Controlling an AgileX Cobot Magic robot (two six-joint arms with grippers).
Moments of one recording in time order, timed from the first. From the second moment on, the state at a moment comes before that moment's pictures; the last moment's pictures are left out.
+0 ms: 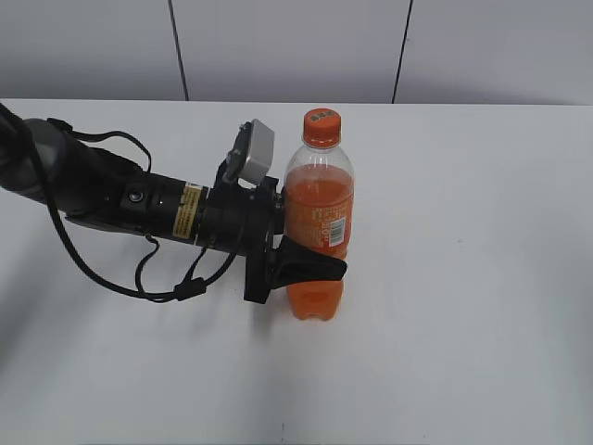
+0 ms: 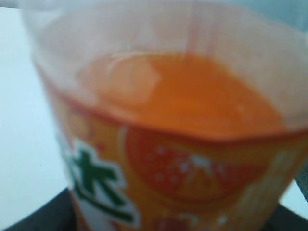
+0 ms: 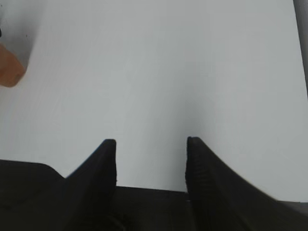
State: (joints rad) left arm -0.40 2.20 -1.13 1.48 -1.11 -0.72; right arm 0.02 0.52 -0.79 0.08 1.14 -0.16
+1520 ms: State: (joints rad) left arm -0.40 2.20 -1.13 1.47 -1.09 -0.72; right arm 0.11 1.61 -1.69 0.28 1.22 0.18
